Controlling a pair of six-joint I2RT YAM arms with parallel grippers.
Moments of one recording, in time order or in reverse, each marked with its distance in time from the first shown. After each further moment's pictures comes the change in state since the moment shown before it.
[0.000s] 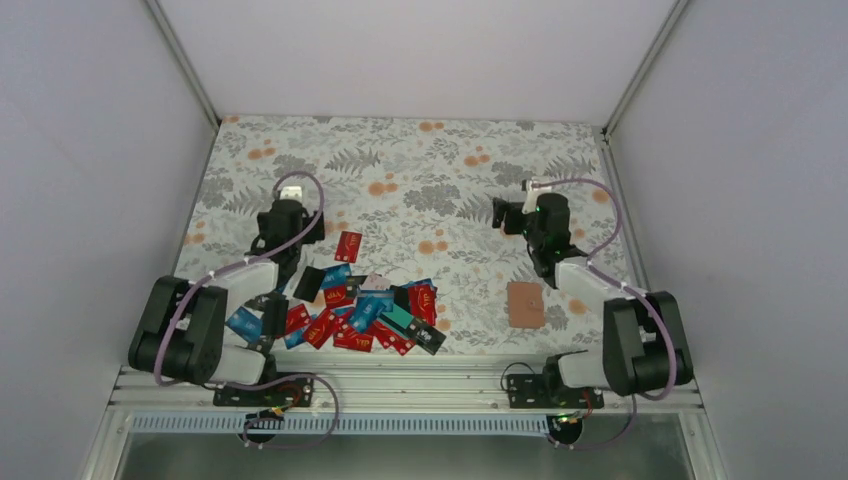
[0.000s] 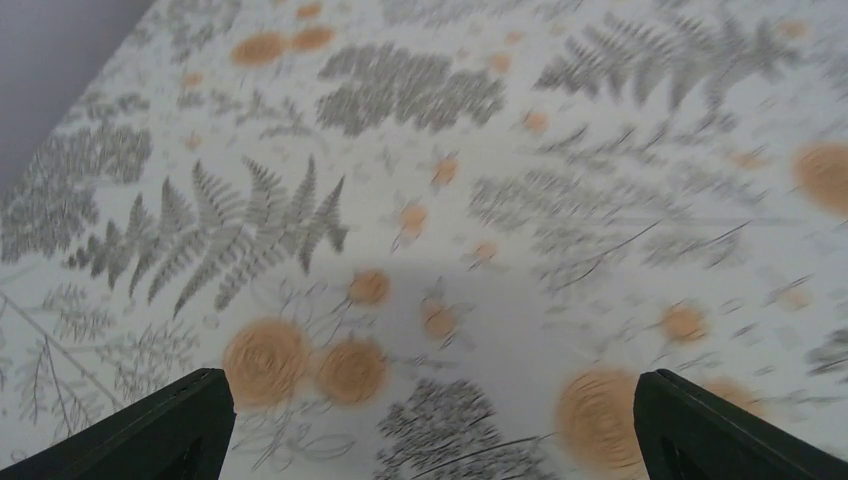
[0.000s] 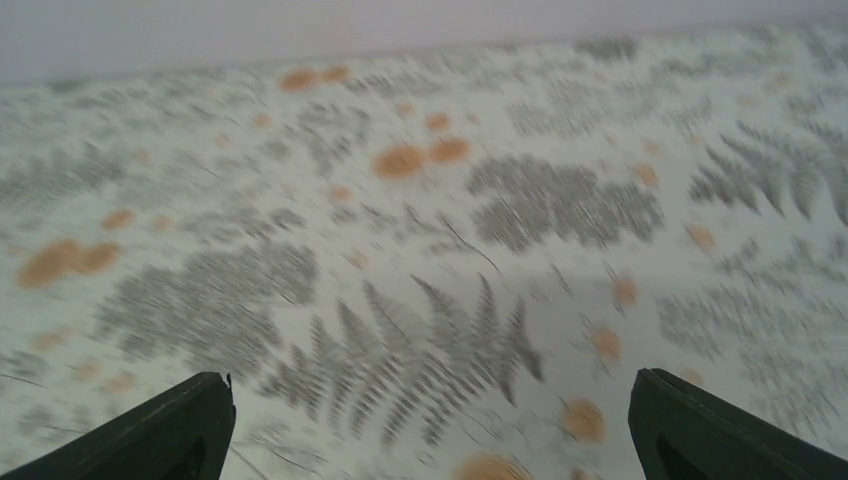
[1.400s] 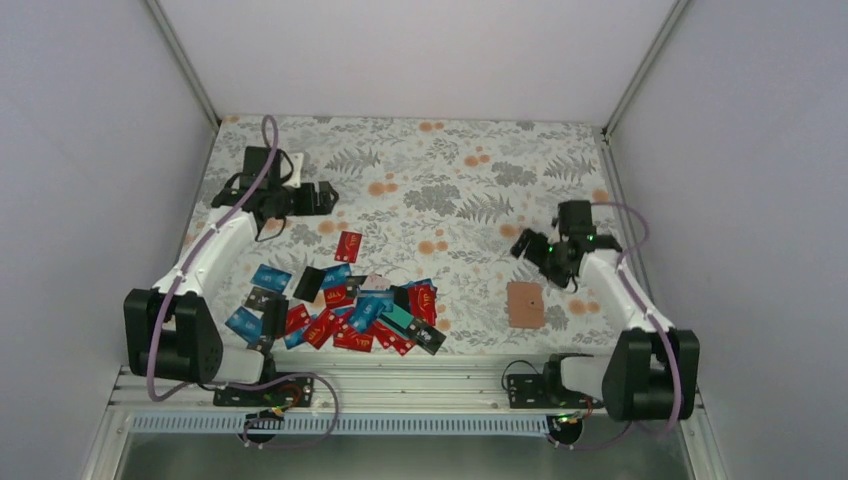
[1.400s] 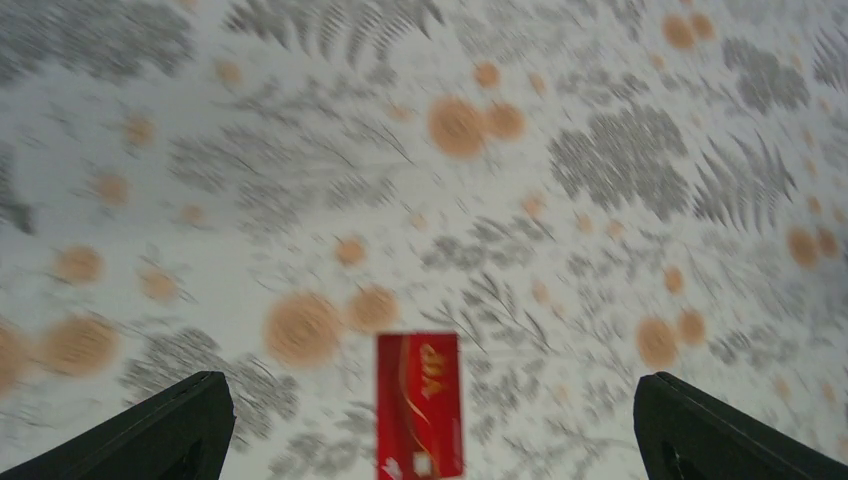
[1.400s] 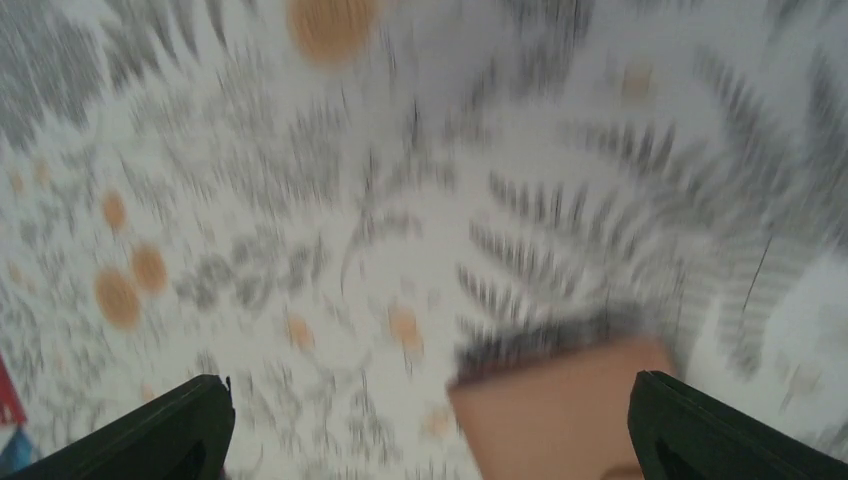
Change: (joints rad) left arm 0.173 0.029 0.521 -0.727 0.647 -0.048; right arm -0.208 -0.062 0.200 -0.961 -0.208 0.367
